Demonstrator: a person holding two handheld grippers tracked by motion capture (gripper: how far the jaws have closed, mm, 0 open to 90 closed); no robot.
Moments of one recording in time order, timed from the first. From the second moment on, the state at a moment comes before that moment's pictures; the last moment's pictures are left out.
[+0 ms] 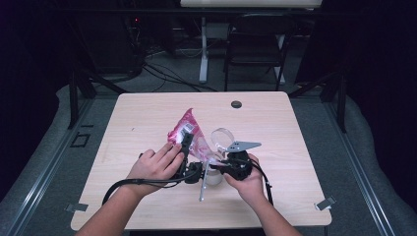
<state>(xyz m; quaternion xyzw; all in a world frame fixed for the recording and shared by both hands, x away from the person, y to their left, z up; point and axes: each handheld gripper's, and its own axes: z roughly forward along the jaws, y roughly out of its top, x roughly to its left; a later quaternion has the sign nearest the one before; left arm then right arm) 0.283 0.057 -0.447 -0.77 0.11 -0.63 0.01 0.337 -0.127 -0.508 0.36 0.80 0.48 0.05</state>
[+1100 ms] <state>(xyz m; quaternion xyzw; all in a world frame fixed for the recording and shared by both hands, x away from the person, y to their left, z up) 0.281 0.094 -0.482 -0.81 0.00 -0.58 -0.05 0.334 -0.125 -0.507 0.35 0.79 0.49 0.07</state>
